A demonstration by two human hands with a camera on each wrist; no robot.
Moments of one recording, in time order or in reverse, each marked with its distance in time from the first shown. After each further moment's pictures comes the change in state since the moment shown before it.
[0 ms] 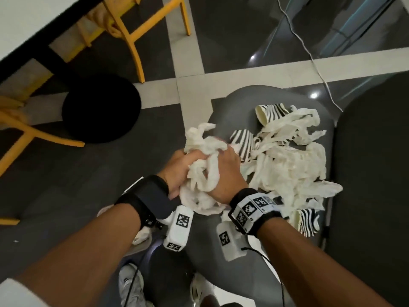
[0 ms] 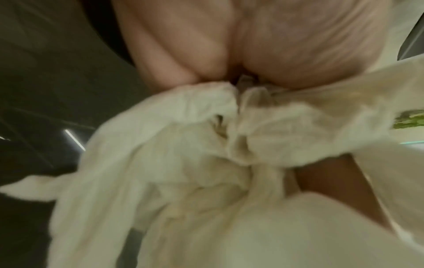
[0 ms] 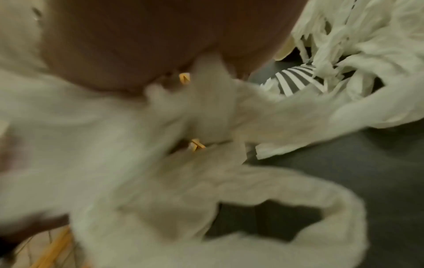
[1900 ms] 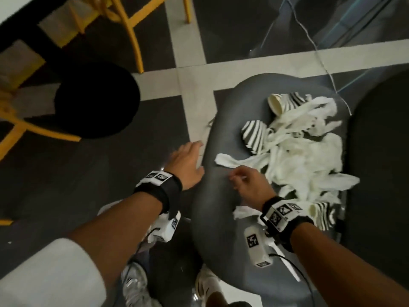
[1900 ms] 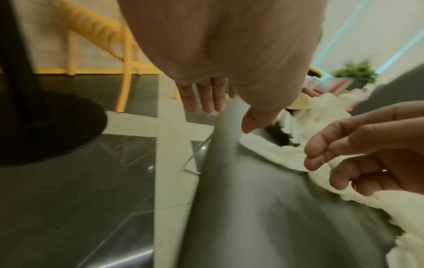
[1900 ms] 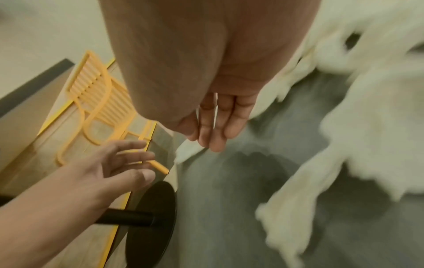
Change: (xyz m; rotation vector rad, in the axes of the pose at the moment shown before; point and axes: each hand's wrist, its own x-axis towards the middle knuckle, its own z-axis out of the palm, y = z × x) left_hand 0.059 -0.056 -0.049 1.279 0.155 0.331; right_hand -0.025 0.078 0.037 0.242 -0.090 0.417
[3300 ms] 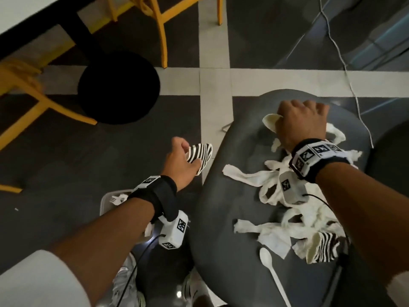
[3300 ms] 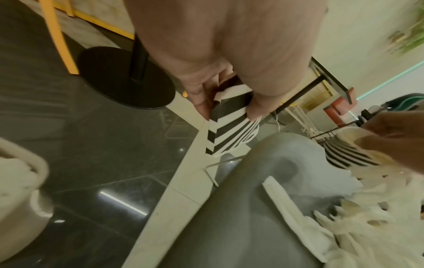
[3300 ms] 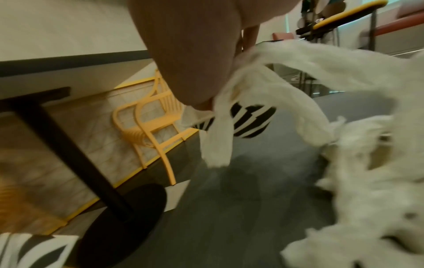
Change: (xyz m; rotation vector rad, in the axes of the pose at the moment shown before) left_hand -0.016 -0.013 -0.017 -0.607 0.309 -0.412; right_hand 0.114 -0.085 -0.115 -1.013 0.490 -0.320
